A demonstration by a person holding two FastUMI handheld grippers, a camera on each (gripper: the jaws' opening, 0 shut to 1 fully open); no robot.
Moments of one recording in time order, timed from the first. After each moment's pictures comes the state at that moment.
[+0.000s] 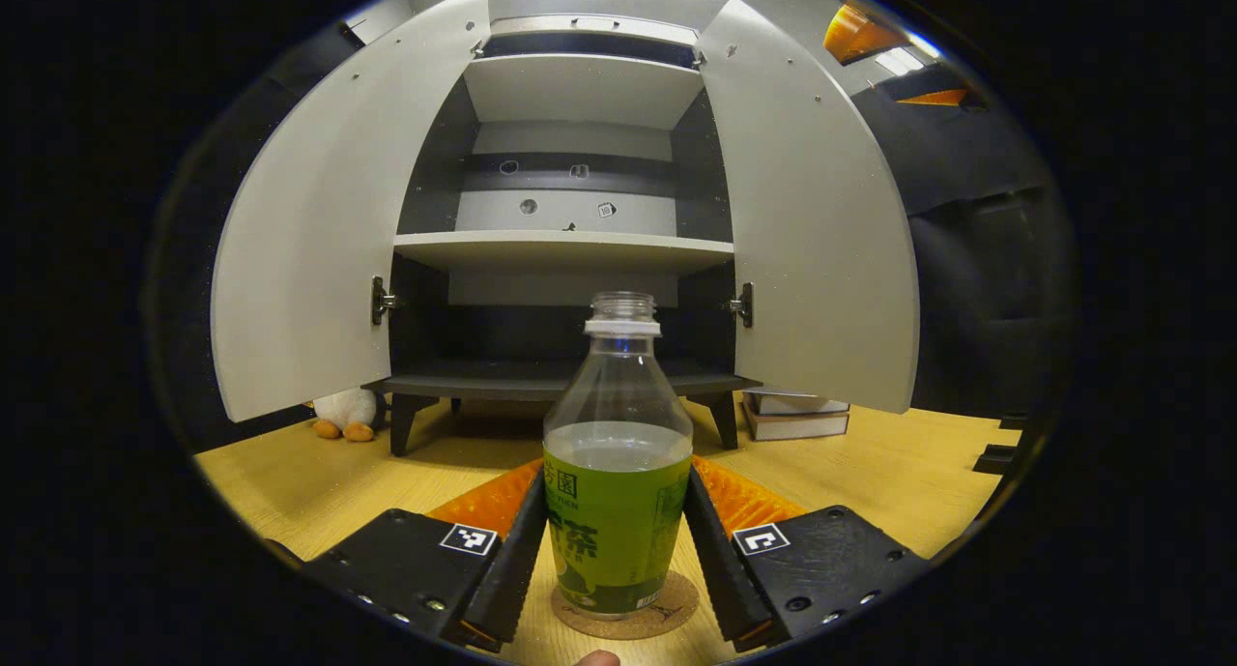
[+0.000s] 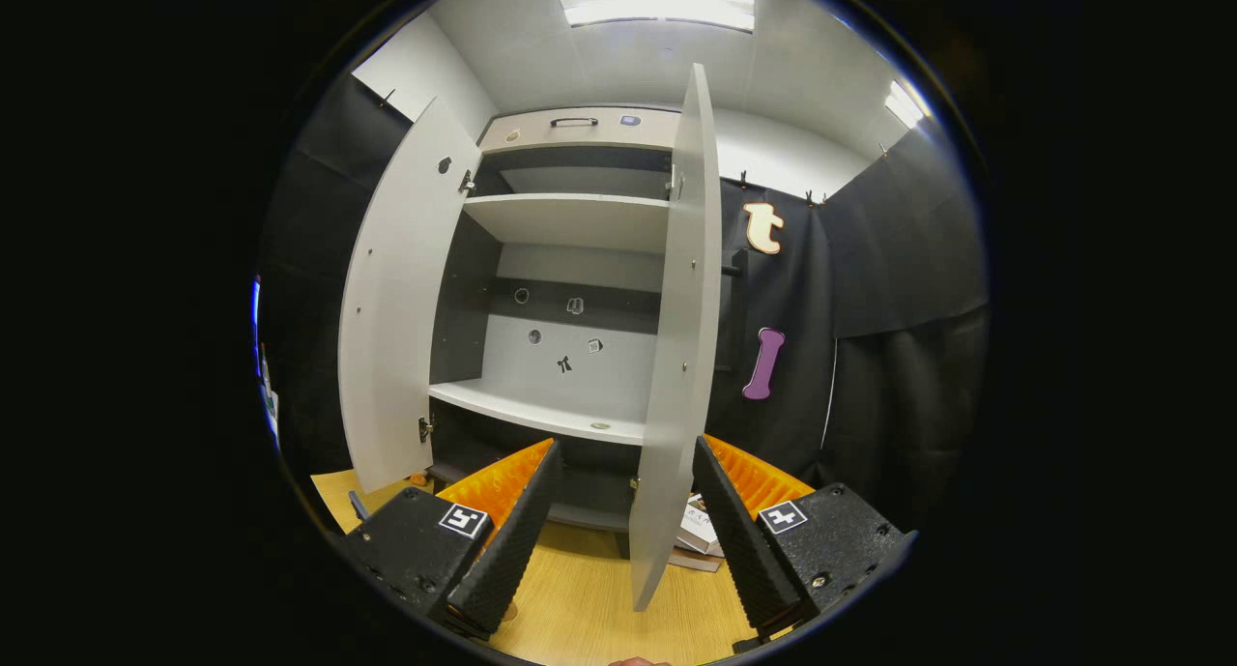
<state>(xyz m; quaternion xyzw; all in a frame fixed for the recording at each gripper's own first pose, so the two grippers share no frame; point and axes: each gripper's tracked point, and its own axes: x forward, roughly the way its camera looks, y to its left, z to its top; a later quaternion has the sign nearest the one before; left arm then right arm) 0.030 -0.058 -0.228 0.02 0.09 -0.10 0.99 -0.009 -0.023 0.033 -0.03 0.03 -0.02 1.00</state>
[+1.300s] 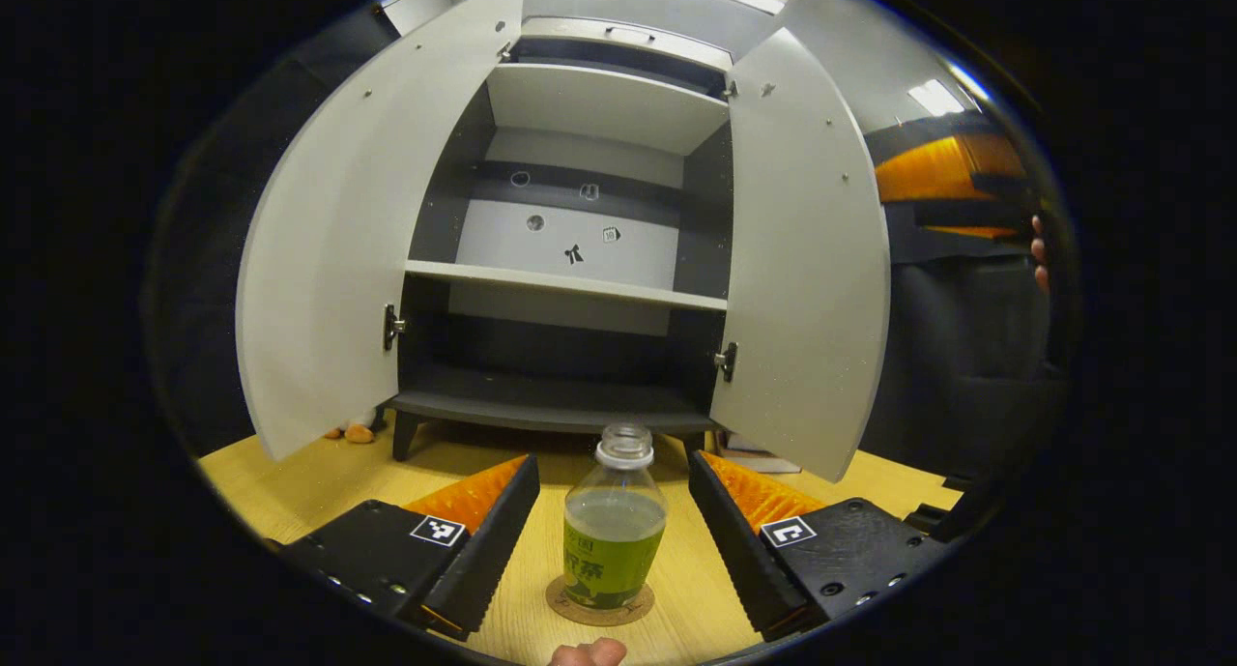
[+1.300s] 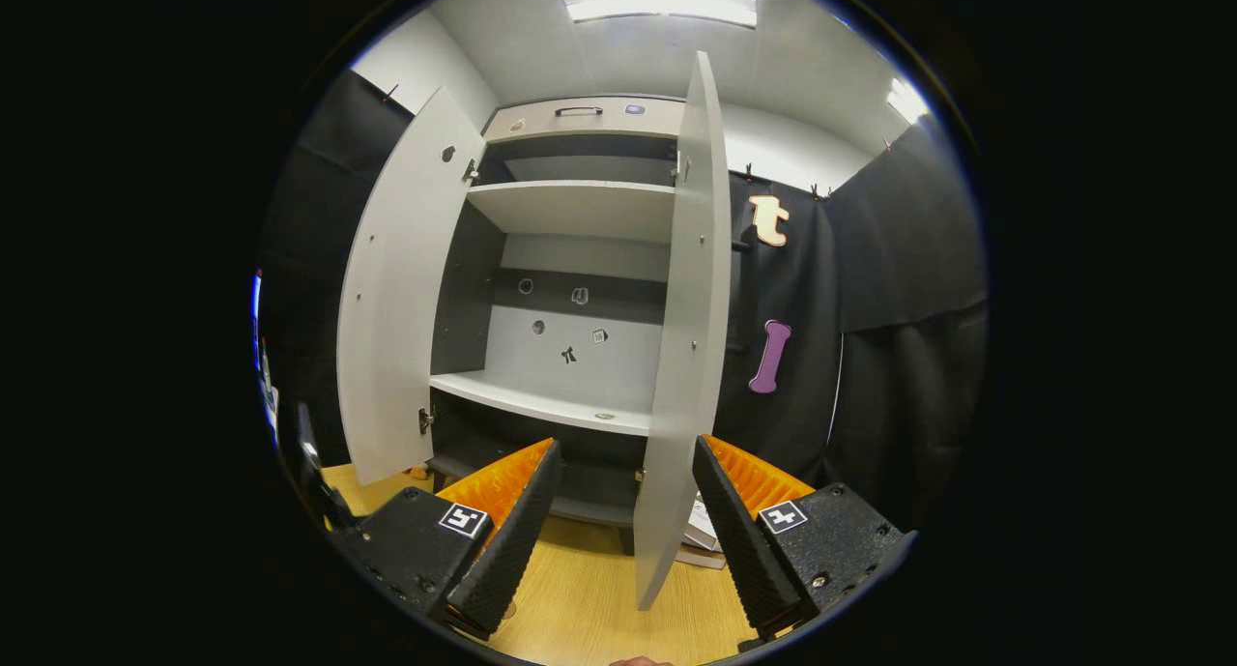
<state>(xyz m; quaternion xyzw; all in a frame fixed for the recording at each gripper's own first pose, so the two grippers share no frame) 0.002 -0.051 -0.133 -0.05 0.09 -0.10 0.99 0.001 -0.026 0.017 -0.02 0.03 -0.02 1.00</state>
